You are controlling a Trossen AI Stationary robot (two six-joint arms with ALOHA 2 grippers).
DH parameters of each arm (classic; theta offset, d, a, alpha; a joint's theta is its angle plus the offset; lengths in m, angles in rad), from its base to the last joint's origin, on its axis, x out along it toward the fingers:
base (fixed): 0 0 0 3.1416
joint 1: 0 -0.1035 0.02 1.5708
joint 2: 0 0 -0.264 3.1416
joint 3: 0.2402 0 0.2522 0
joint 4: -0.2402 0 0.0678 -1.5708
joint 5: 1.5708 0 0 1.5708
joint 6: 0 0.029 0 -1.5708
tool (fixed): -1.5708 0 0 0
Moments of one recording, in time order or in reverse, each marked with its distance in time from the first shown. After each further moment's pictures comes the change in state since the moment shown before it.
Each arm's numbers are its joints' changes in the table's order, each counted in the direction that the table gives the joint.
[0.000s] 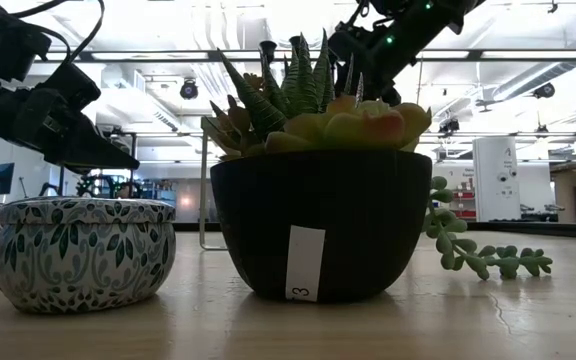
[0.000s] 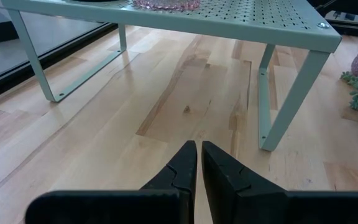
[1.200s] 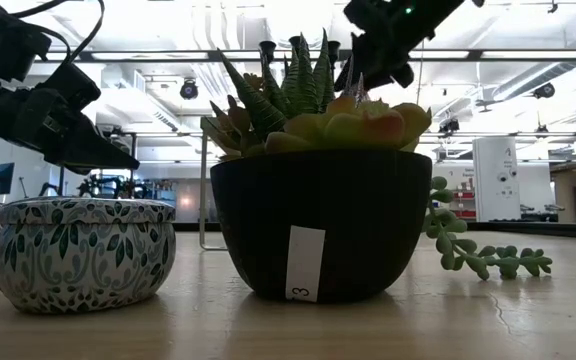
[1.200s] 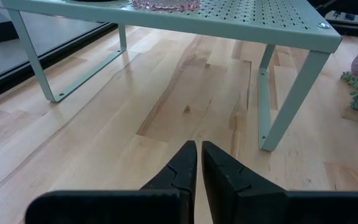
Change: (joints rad) left arm 0.000 0.000 0.000 0.000 0.000 0.000; right arm -0.068 -0.107 0.011 -0.082 -0.056 -0.001
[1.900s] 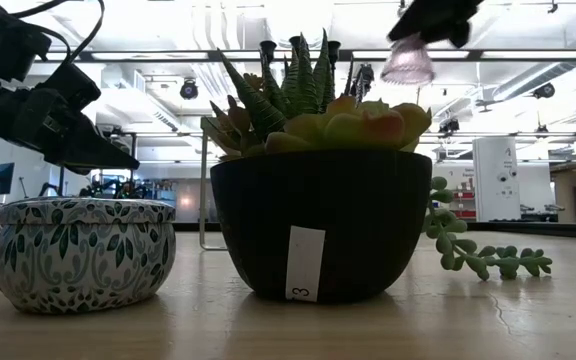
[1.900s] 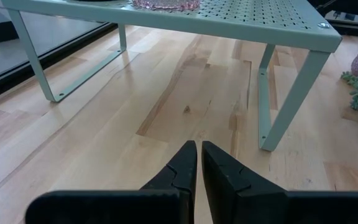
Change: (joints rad) left arm 0.000 0.000 0.000 0.000 0.000 0.000; right arm -0.224 -0.316 -0.091 -0.163 -0.166 0.046
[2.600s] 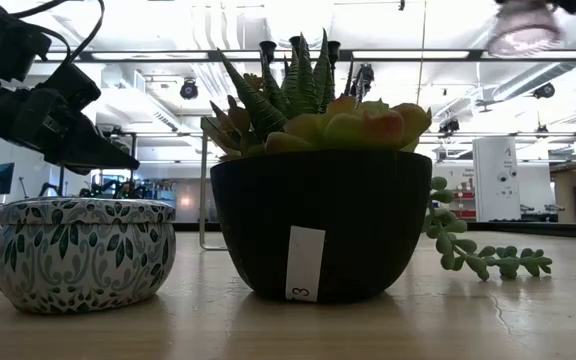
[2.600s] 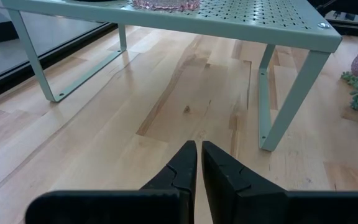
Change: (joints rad) left arm 0.000 0.000 0.000 0.000 0.000 0.000; right arm -0.612 -0.082 0.127 -0.760 -0.423 0.841
